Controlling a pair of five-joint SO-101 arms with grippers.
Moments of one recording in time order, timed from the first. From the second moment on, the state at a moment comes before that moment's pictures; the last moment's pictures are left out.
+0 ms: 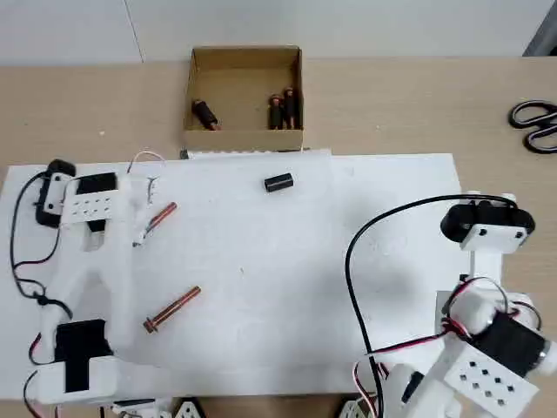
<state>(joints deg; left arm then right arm) -13.5 -0.7 24.6 63.2 76.4 31.6 -62.9 42.5 93.5 27.6</state>
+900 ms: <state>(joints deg) -10.5 -0.5 24.6 68.9 76.3 31.6 -62.9 42.5 93.5 27.6</state>
